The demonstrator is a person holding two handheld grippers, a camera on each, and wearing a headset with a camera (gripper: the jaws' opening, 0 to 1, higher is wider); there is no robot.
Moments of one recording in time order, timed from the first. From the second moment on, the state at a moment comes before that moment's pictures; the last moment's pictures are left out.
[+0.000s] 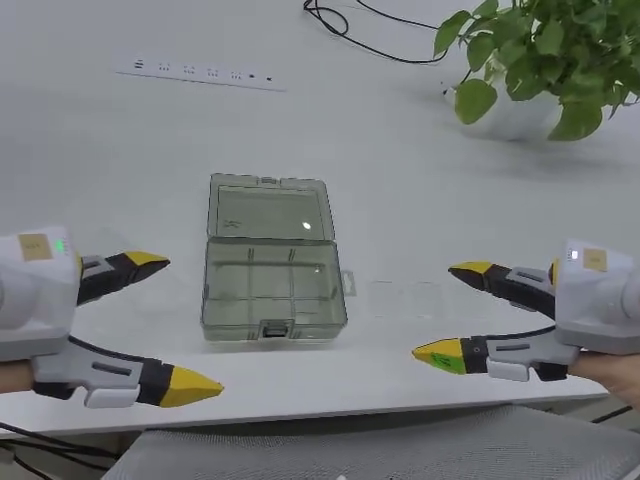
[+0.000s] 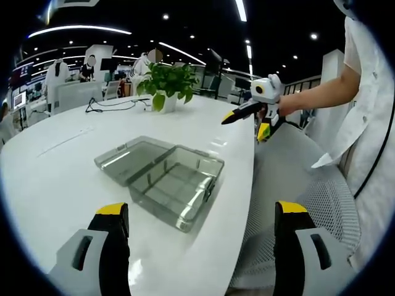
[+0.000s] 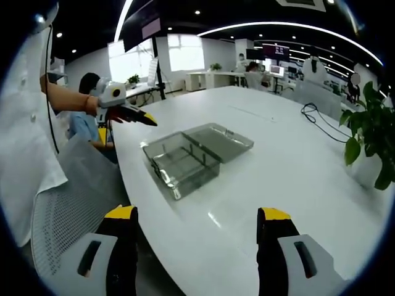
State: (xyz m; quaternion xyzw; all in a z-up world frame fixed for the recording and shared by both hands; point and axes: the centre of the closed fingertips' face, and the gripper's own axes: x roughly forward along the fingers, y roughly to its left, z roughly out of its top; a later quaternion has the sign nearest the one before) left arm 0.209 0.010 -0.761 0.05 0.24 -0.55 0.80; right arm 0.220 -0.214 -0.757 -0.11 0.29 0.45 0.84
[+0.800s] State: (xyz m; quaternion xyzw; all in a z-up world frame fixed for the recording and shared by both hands) left arm 0.213 0.013 -0.761 0.04 0.24 -0.54 0.80; right arm 0.222 -0.212 -0.755 -0.11 0.28 0.45 0.84
